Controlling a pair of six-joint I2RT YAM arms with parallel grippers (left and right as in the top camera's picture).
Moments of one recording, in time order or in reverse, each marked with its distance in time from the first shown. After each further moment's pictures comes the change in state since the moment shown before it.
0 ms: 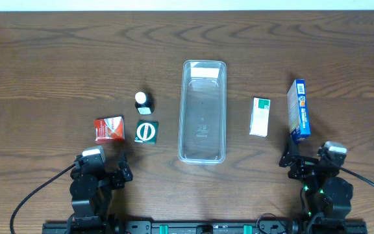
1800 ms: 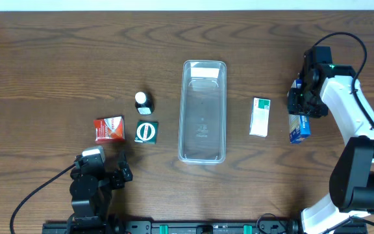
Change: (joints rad) left arm 0.000 -0.001 0.000 0.001 0.000 0.000; right arm 0.000 1.777 1.152 -0.550 0.105 -0.075
